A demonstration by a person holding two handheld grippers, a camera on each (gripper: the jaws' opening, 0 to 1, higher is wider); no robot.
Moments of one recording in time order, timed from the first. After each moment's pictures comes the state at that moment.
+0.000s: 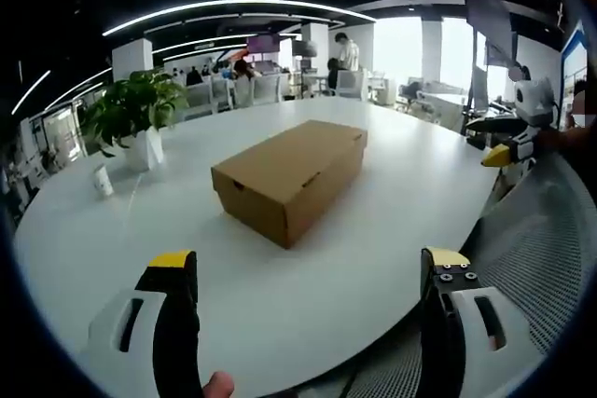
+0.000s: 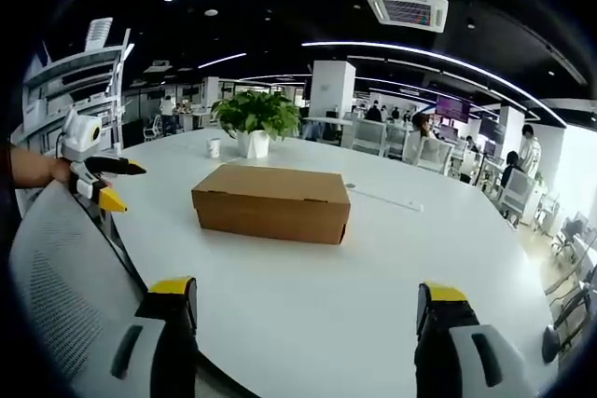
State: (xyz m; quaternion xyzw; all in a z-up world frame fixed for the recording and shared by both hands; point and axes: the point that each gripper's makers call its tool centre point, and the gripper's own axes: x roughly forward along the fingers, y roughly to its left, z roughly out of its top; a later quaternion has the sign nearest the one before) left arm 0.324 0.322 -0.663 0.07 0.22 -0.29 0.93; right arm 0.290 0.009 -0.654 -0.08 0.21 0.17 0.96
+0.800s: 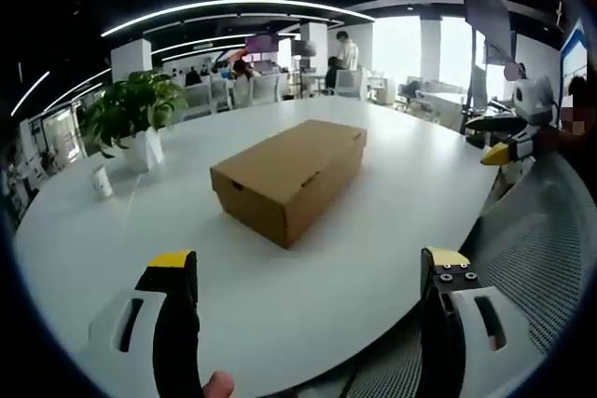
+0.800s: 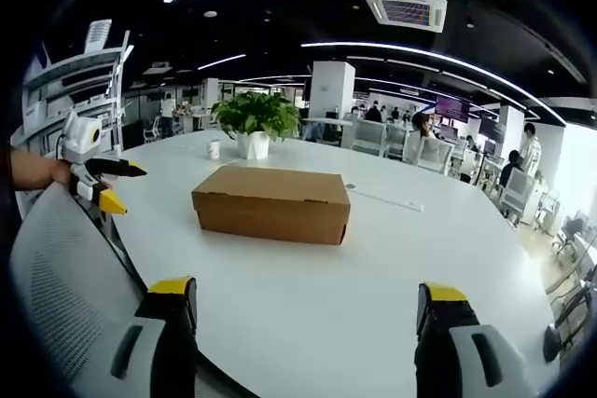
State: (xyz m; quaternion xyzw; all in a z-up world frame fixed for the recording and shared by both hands) left arm 0.323 0.321 -0.663 0.07 0.22 -0.30 0.93; right arm 0.290 0.009 -0.654 -0.07 0.21 0.17 0.96
